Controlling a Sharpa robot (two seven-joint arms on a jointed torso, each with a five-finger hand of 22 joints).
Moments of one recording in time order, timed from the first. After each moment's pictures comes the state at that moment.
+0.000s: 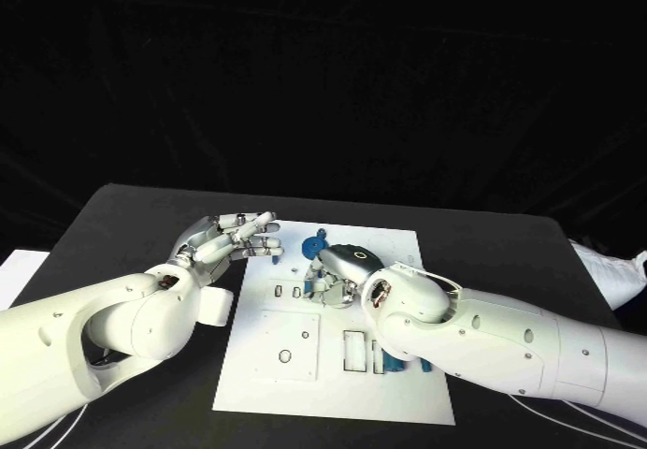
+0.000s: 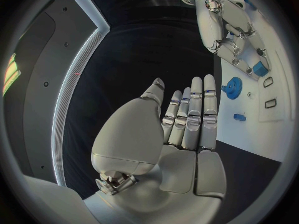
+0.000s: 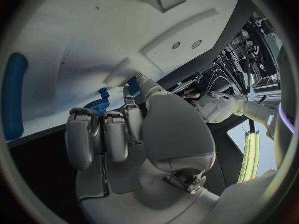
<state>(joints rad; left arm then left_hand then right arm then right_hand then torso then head) 1.17 -0.97 -0.01 1.75 0.03 -0.39 0.39 1.41 0.00 0.07 0.14 0.06 0.95 0.22 0.07 0.07 1.04 0.17 0.07 0.07 1.15 0.10 0.17 0.24 0.17 1.01 0.21 0.37 0.15 1.02 -0.60 0.08 1.56 -1.69 -0.33 -0.35 1.33 -0.04 0.22 0.08 0.19 1.14 0.10 0.12 0.12 1.46 0.00 1.28 1.32 1.46 -0.06 1.52 1.31 0.06 1.47 0.04 1.47 1.31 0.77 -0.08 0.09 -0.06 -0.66</state>
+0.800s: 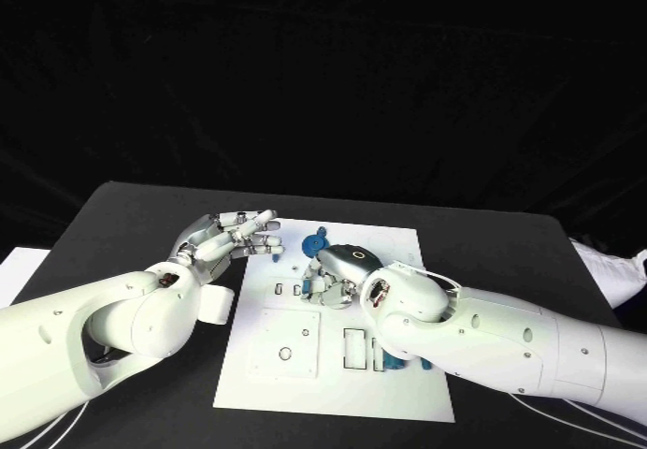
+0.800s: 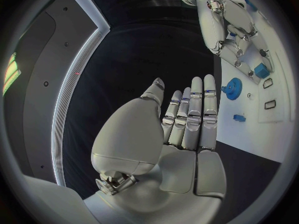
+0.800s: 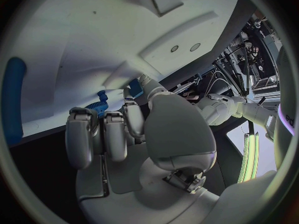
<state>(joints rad) 1.17 -0.97 -0.01 1.75 0.03 -0.39 0.39 1.41 0.00 0.07 0.14 0.06 0.95 0.22 0.07 0.07 1.04 0.17 0.07 0.07 1.15 0.10 0.17 0.24 0.17 1.01 0.21 0.37 0.15 1.02 -0.60 0.07 1.57 -1.70 -0.31 -0.35 1.26 -0.10 0.18 0.11 0.20 1.05 0.13 0.07 0.10 1.43 0.04 1.21 1.31 1.46 -0.04 1.52 1.31 0.06 1.47 0.06 1.47 1.31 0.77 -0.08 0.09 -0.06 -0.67</state>
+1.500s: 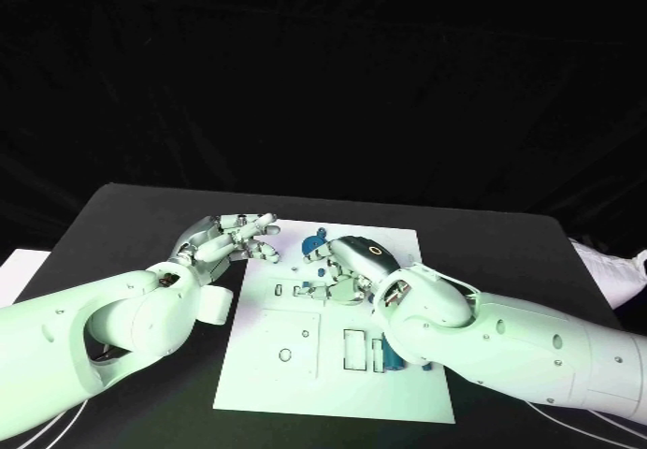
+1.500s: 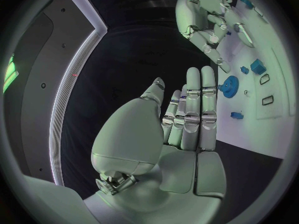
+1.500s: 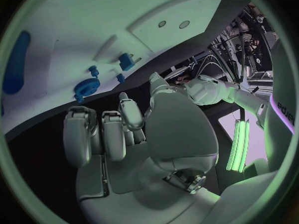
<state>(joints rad) 1.17 -0.96 -0.01 1.73 0.01 -0.38 0.35 1.40 0.00 0.07 0.13 0.06 0.97 0.20 0.07 0.07 1.12 0.13 0.10 0.08 1.35 0.05 0.35 0.38 0.17 1.16 0.15 0.55 0.24 1.01 -0.70 0.09 1.66 -1.64 -0.50 -0.25 1.27 -0.15 0.02 0.28 0.21 0.94 0.16 0.07 0.08 1.39 0.07 1.16 1.31 1.47 -0.01 1.52 1.31 0.06 1.46 0.09 1.45 1.30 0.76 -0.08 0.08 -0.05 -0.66</state>
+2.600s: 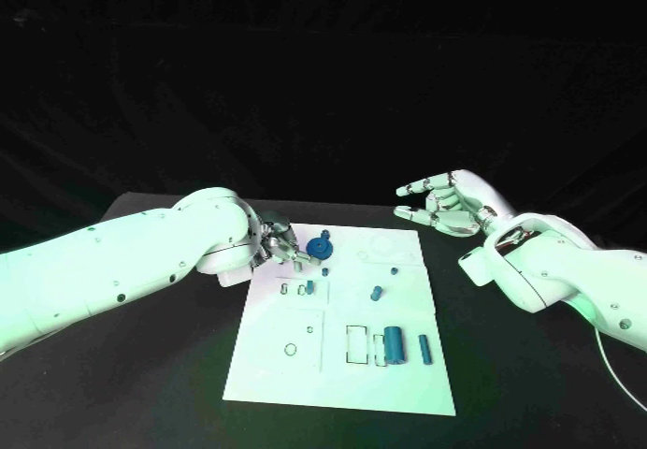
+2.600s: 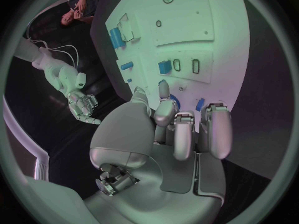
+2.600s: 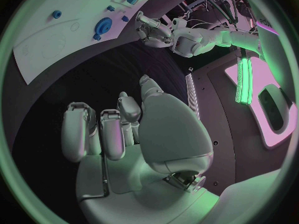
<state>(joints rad) 1.35 -0.65 -0.03 1.43 -1.03 0.15 -0.60 1.17 0.05 -0.18 0.29 0.05 1.01 0.05 0.54 0.43 1.33 -0.02 1.22 1.12 1.47 -0.07 1.57 1.31 0.06 1.46 0.04 1.45 1.31 1.13 -1.00 0.12 1.65 -0.93 -0.50 0.14 1.36 -0.08 0.03 0.22 0.27 0.95 0.15 0.07 0.09 1.33 0.06 1.06 1.25 1.47 -0.01 1.46 1.31 0.06 1.42 0.08 1.39 1.21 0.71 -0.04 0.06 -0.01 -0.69</state>
